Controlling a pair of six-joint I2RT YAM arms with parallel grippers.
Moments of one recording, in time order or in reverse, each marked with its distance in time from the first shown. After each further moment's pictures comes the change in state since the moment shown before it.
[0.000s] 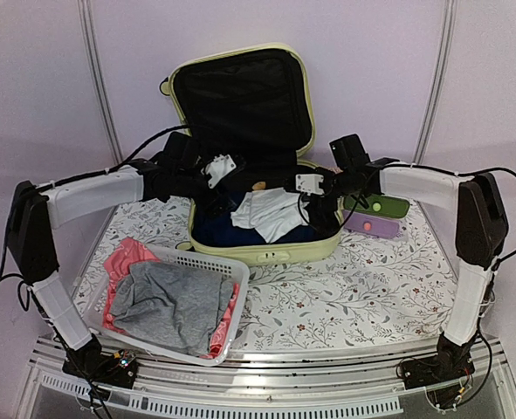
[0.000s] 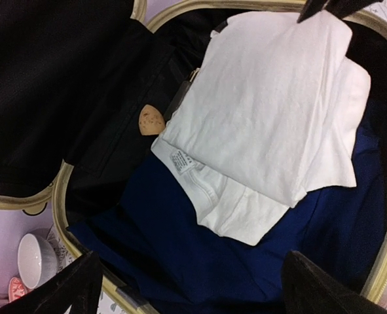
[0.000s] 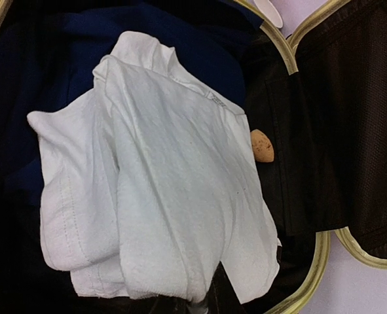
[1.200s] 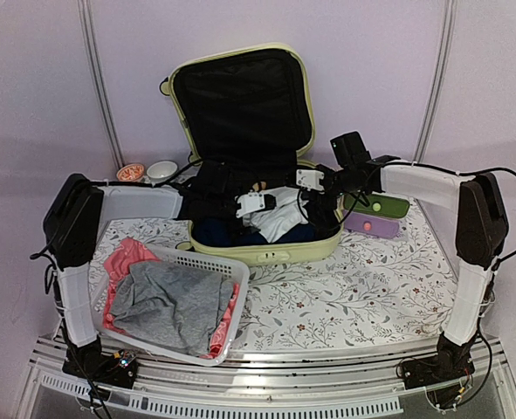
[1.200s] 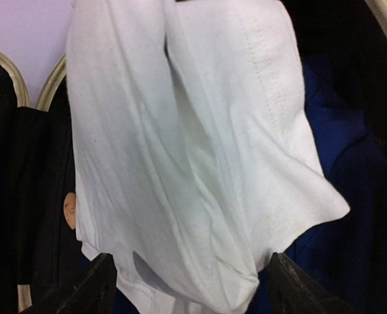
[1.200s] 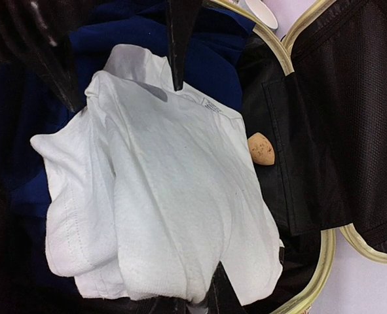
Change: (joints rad) left arm -0.054 0.250 -0.013 0.246 0.191 0.368; right arm -0.010 -0.002 0.028 -0.018 -0.033 0.073
